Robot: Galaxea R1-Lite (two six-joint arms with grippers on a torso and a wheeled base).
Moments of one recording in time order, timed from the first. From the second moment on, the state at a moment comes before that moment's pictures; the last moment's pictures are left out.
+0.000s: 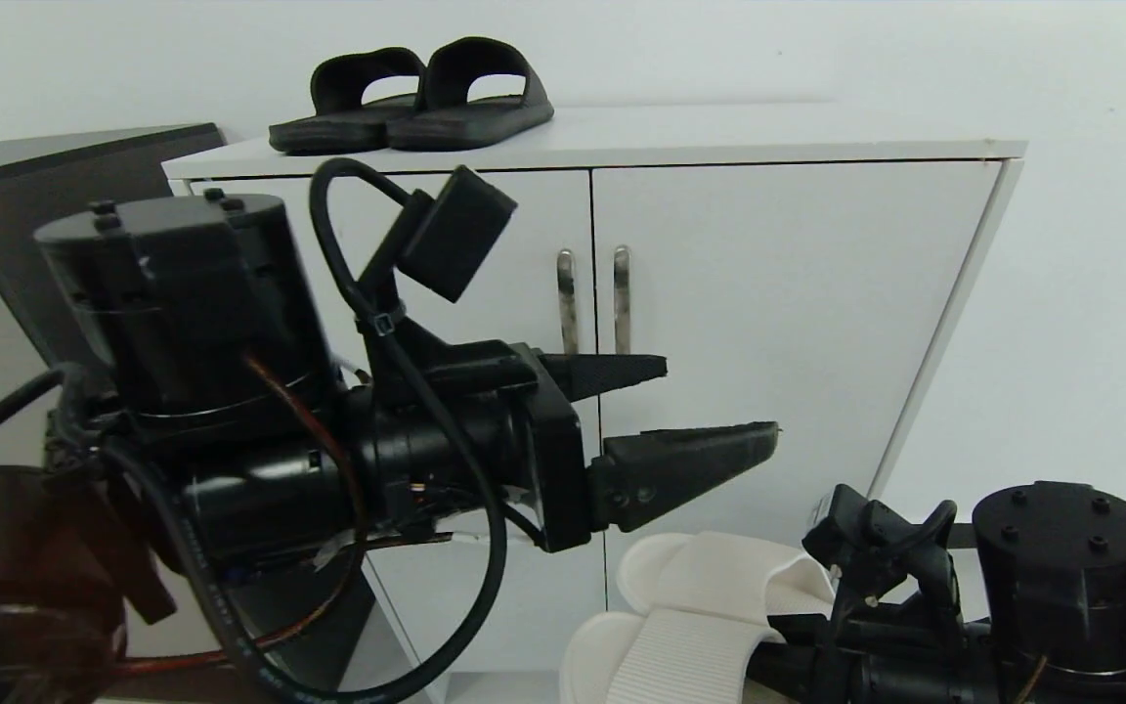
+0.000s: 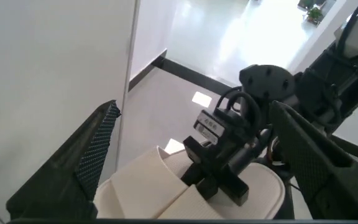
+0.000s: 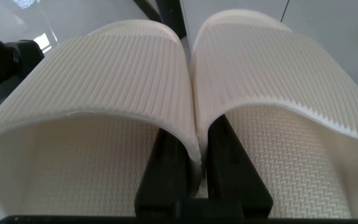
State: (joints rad) left arm -0.77 1.53 -0.85 -0.70 -0.46 -0.17; right arm 0.84 1.56 -0.44 -0.72 0.21 0.05
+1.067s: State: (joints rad) left arm -0.57 1.59 -0.96 -0.70 -0.58 -0.27; right arm 0.84 1.57 -0.44 -0.72 0.21 0.05
